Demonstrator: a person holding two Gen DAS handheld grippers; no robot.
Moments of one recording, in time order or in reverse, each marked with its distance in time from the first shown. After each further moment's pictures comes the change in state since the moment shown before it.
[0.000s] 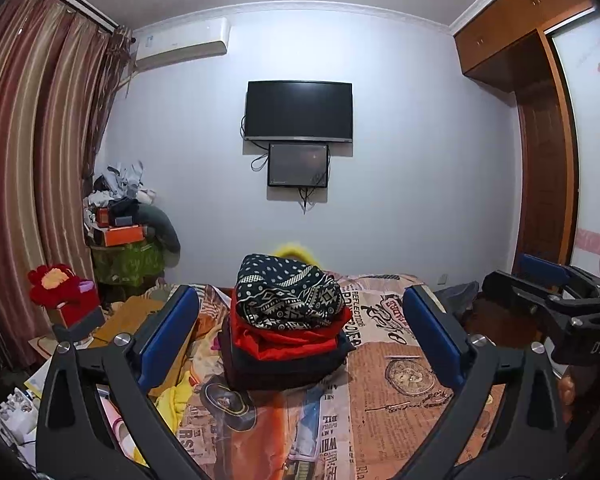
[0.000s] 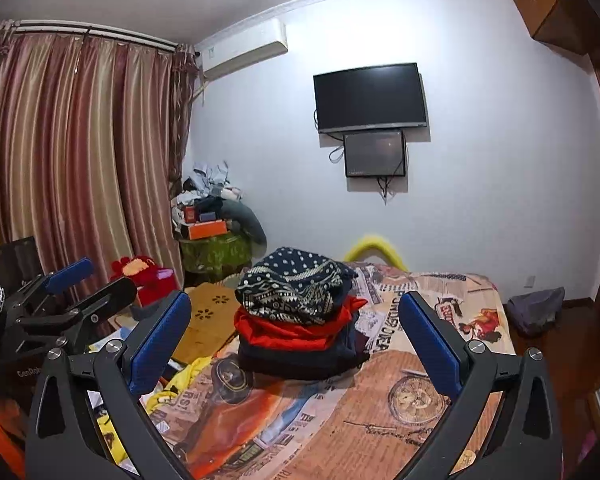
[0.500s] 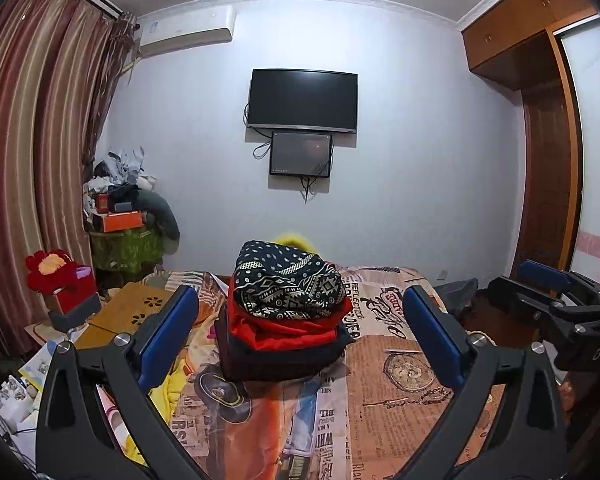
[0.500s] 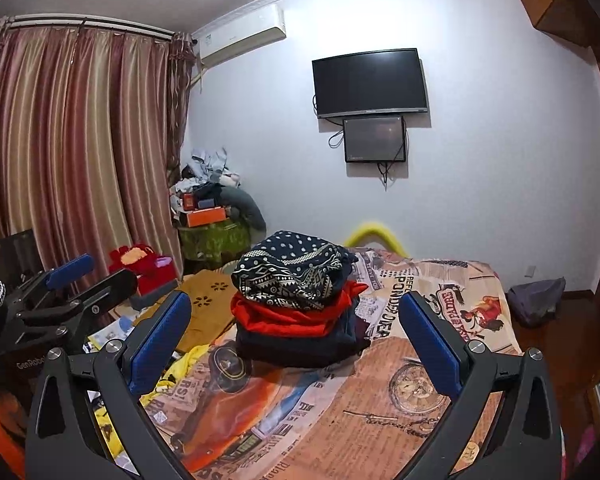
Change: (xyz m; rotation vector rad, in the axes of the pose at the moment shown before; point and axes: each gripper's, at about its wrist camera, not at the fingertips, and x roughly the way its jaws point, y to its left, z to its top) left arm 0.014 0.004 -0.008 -0.031 0.036 0.002; right arm 0.002 -0.008 -0.001 0.008 0.040 0.000
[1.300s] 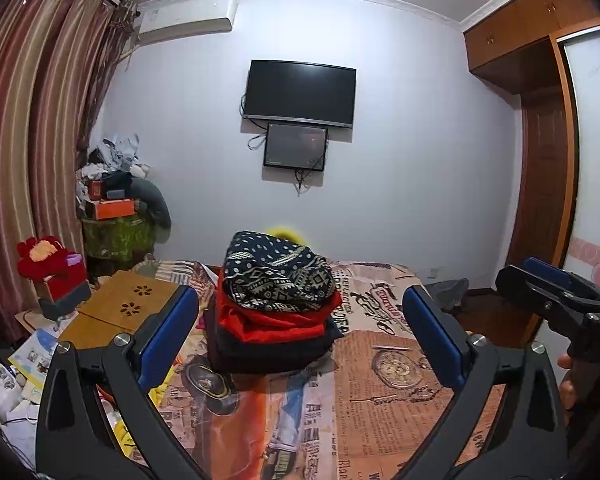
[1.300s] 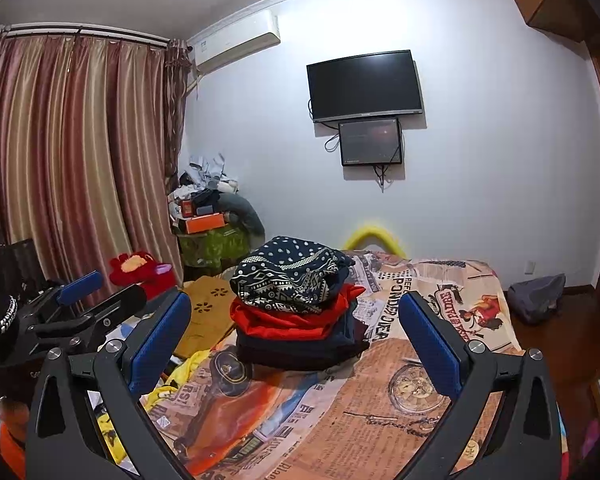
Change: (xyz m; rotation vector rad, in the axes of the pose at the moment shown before) left arm 0.006 0.002 -0.001 -0.038 0.030 -0.042; right arm -0.005 -0.005 0.003 0.022 -0.014 -0.003
